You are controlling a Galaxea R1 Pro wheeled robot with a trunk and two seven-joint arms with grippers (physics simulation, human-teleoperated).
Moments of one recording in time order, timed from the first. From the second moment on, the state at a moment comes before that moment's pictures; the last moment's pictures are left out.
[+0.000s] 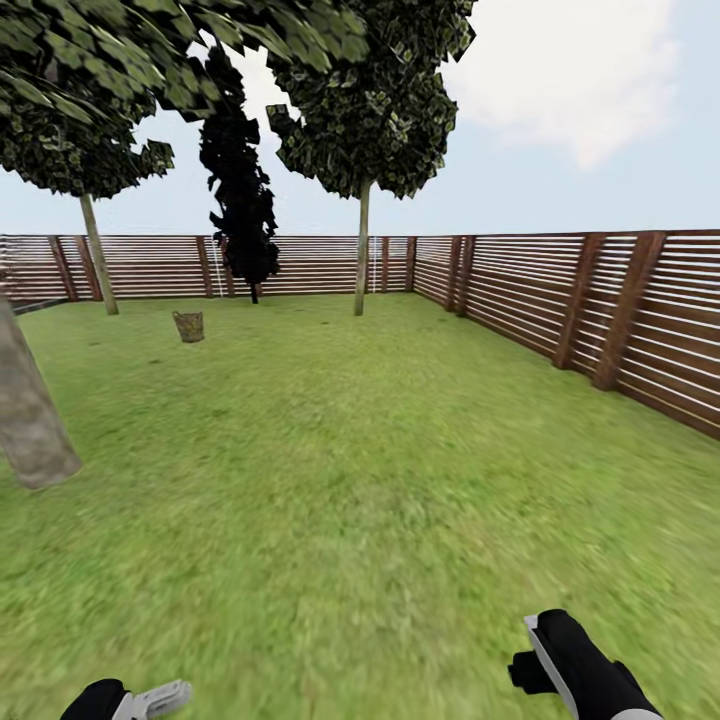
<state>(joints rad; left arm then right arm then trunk) -0.23 0.15 0.15 -0.81 0.20 0.96 -0.01 -0.46 -0.12 0.00 -0.62 0.10 0.82 0.00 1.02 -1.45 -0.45</state>
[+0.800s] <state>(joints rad) -0.23 0.15 0.15 -0.81 0.20 0.96 -0.01 -0.46 -0.12 0.00 -0.63 0.09 0.82 0.00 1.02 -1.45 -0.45</state>
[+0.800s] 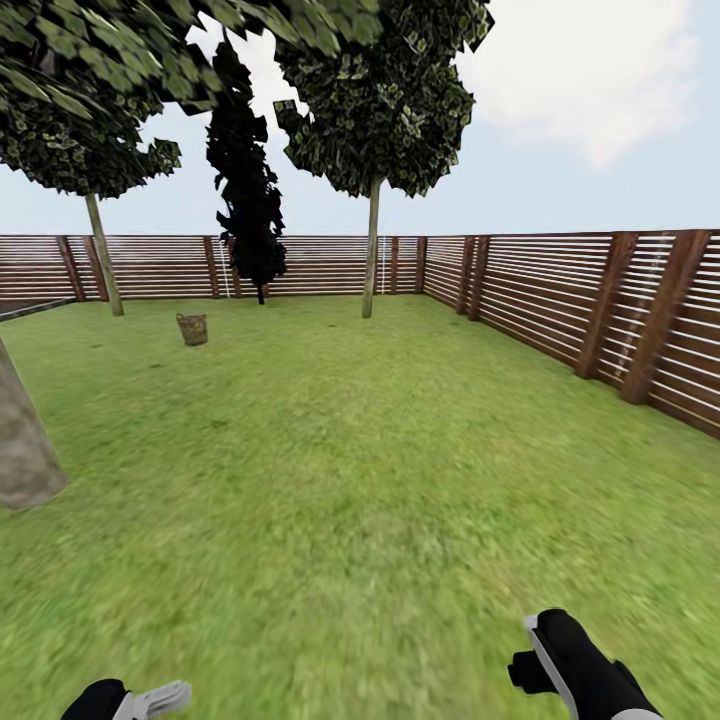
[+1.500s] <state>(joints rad) -0.23 0.15 0.15 -0.81 0.20 0.96 -0.01 -0.46 -0.12 0.00 -0.63 0.09 0.82 0.00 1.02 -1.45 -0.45</state>
